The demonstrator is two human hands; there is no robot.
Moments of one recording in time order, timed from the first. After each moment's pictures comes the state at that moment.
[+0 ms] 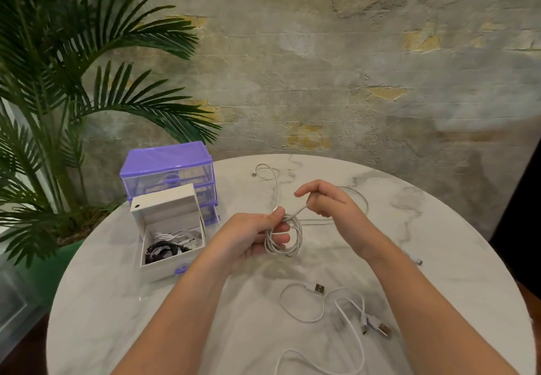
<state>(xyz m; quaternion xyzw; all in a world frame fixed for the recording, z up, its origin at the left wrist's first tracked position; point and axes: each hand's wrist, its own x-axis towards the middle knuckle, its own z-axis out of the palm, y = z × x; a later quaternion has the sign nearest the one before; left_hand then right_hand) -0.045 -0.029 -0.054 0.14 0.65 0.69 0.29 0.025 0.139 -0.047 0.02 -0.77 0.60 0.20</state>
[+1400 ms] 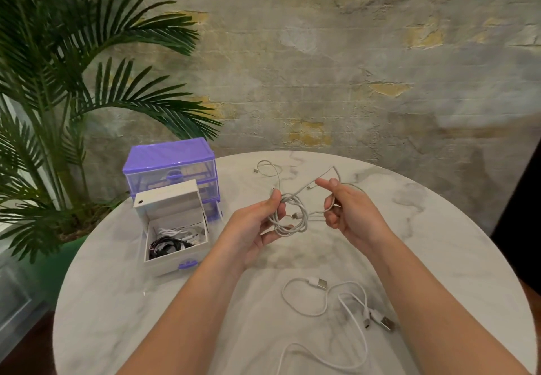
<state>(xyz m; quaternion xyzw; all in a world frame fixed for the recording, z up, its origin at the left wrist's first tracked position) -0.043 -0.020 -0.058 0.09 0.54 0.80 0.26 0.017 0.151 -0.060 -0.12 -0.60 0.77 0.20</state>
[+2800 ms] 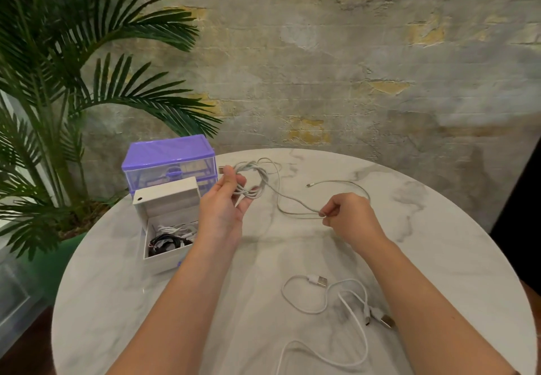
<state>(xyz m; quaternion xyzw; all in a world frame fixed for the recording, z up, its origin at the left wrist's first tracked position) -0.062 -0.031 -0.044 0.05 0.41 0.91 0.07 0.010 0.163 -0.082 -0.22 -0.89 0.33 0.23</state>
